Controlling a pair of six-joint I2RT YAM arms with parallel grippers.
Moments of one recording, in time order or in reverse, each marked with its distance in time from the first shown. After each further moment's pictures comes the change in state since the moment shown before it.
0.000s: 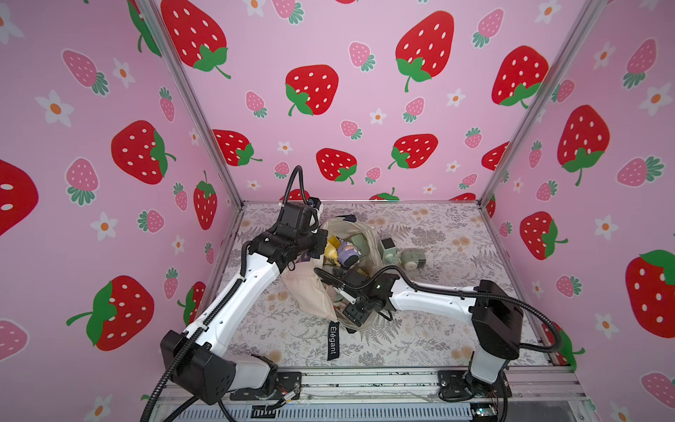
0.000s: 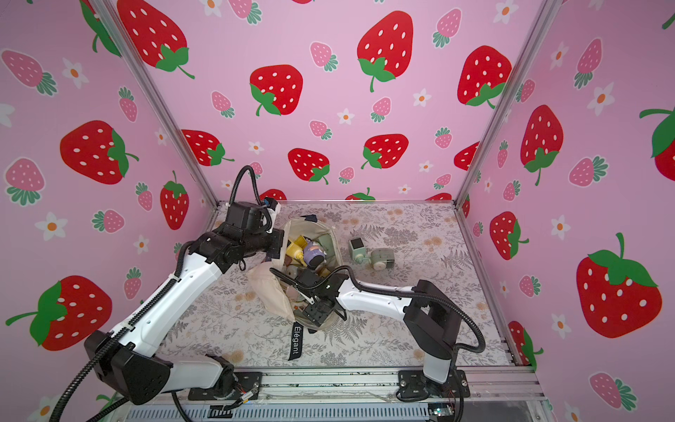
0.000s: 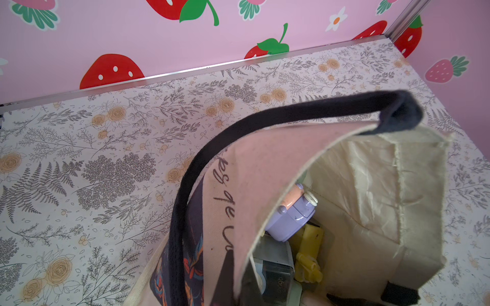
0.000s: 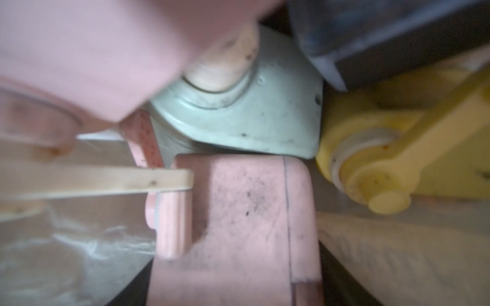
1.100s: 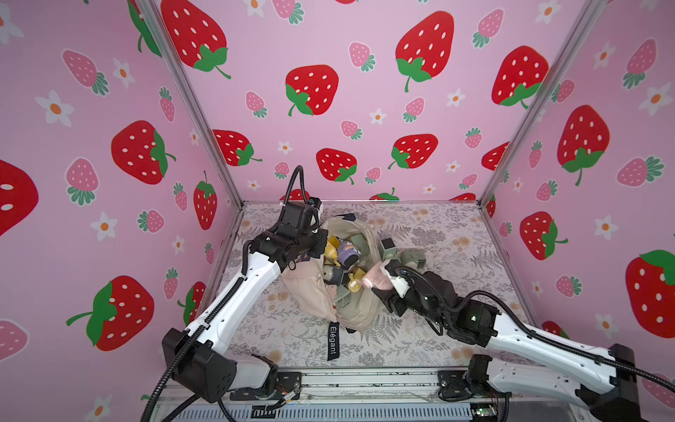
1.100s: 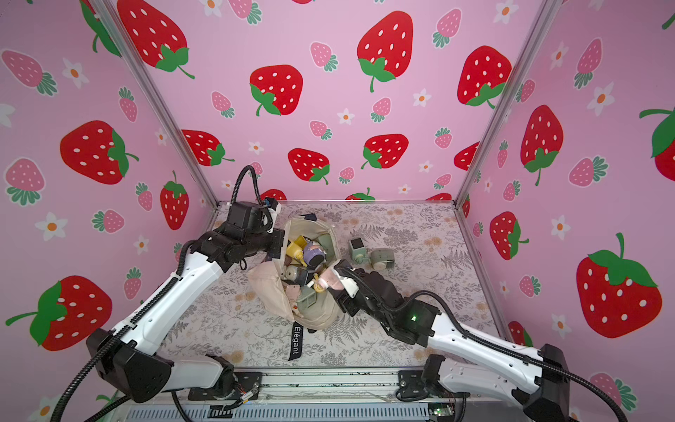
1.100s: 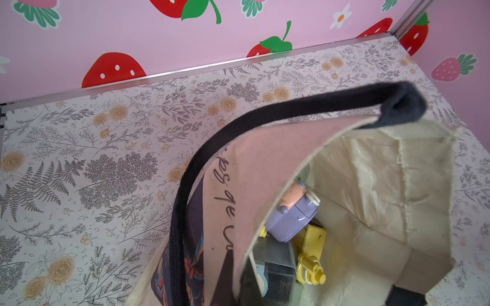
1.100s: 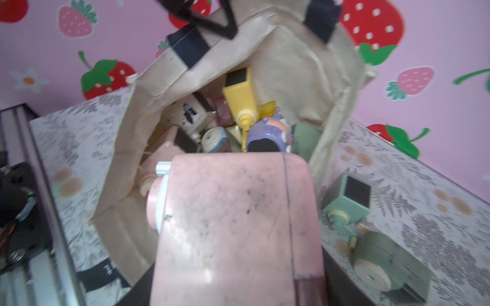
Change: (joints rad) left arm 0.000 0.011 0.005 -0.001 -0.010 0.000; right arm -0.061 -0.848 -0.516 0.494 0.188 -0.103
